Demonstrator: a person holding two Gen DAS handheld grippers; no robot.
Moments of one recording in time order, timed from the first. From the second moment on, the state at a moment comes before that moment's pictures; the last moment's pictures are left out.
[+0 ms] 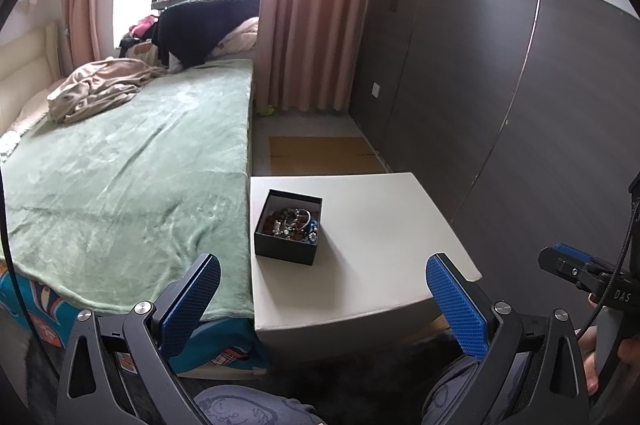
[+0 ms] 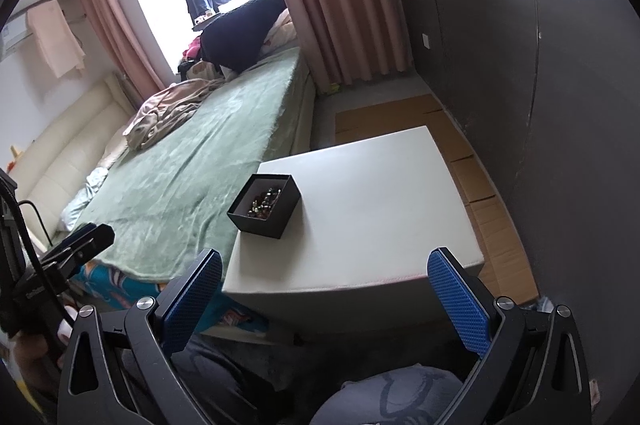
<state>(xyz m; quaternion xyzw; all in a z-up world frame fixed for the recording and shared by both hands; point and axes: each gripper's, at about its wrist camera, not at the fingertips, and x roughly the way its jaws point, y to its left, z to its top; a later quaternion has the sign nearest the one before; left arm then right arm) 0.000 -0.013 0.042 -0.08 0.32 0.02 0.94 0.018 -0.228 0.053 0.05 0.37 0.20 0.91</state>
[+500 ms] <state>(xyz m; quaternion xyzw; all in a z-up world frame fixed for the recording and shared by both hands) -0.005 -0.008 0.044 -0.08 0.32 0.03 0.94 0.015 -0.230 0.057 0.05 0.37 0.19 0.91</state>
